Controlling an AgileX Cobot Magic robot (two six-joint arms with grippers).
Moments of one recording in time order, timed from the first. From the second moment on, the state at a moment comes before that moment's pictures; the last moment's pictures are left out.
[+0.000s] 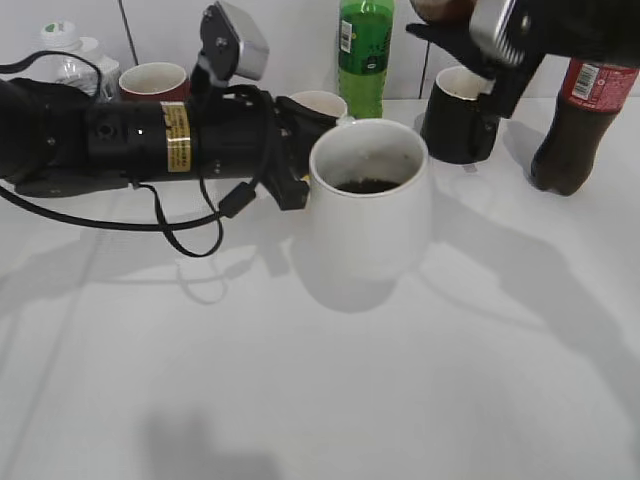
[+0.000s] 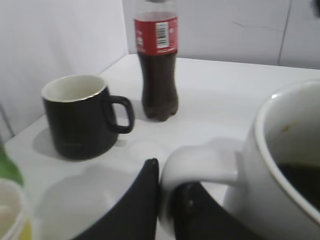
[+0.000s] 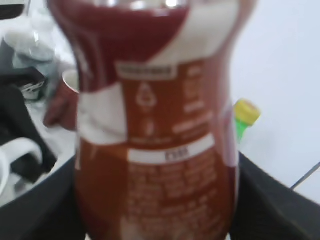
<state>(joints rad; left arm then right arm) -0.48 1.88 -1.03 1.10 -0.87 -0.66 0.34 1.45 -0.88 -0.98 -0.59 -0.14</state>
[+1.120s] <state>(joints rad) -0.05 1.61 -0.68 1.04 -0.84 -0.61 0.34 1.45 -0.88 -0.98 -0.58 0.48</state>
